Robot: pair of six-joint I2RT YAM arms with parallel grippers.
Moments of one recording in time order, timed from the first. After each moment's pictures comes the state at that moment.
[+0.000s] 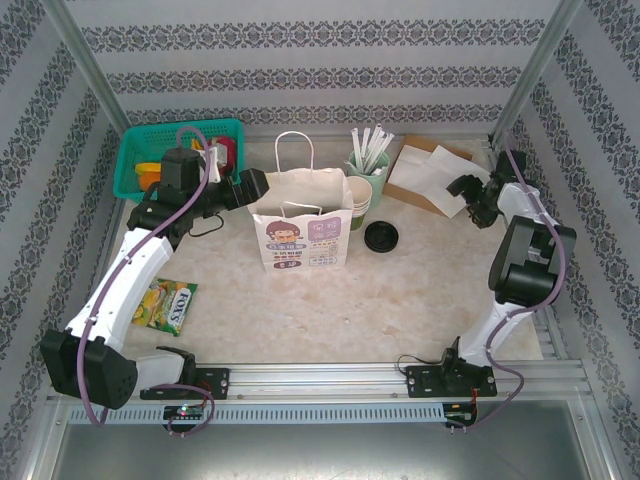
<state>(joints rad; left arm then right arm) -0.19 1.25 1.21 -0.52 0.40 -0.55 -0.34 1.87 1.34 -0.55 -0.35 0.59</state>
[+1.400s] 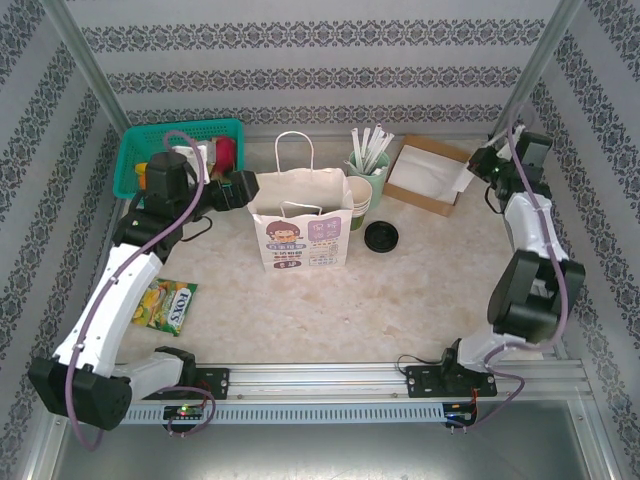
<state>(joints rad) -0.19 1.13 1.20 -0.52 0.27 -0.37 -0.31 1.56 1.27 -0.20 -0.42 0.41</state>
